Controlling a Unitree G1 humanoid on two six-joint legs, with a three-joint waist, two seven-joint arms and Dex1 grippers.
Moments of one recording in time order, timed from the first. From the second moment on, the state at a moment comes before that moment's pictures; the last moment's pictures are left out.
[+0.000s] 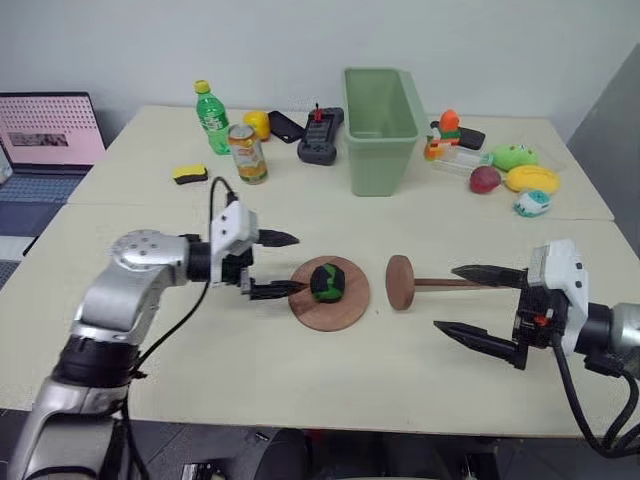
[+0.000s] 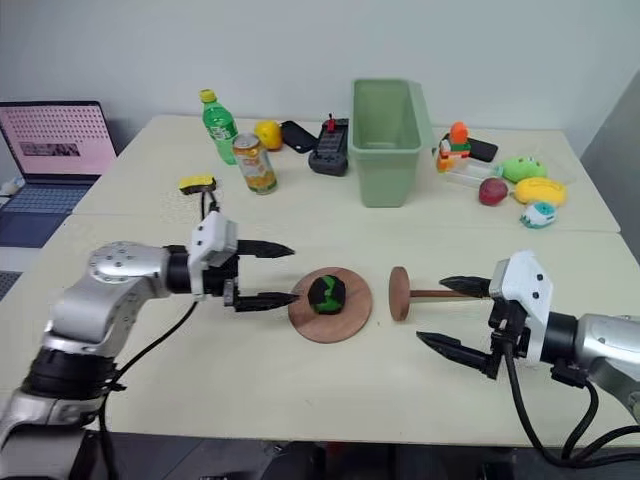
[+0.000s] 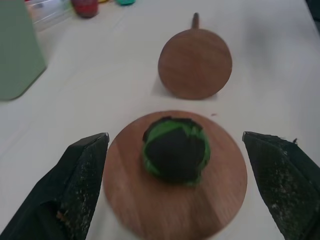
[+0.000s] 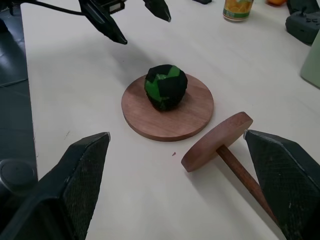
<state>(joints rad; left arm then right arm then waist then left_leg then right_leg) -0.54 0.73 -0.10 0.01 -0.41 0.36 -1.24 0.06 -0.95 -0.35 -0.78 0.87 0.76 0.73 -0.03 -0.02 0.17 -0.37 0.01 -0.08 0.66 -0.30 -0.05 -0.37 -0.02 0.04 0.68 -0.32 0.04</state>
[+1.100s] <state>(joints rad) -0.64 0.48 -0.24 0.40 -0.18 0.10 -1.25 0.03 -0.96 -0.33 -0.87 0.97 0.82 0.60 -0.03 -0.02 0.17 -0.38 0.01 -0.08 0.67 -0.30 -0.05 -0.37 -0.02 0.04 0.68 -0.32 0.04</state>
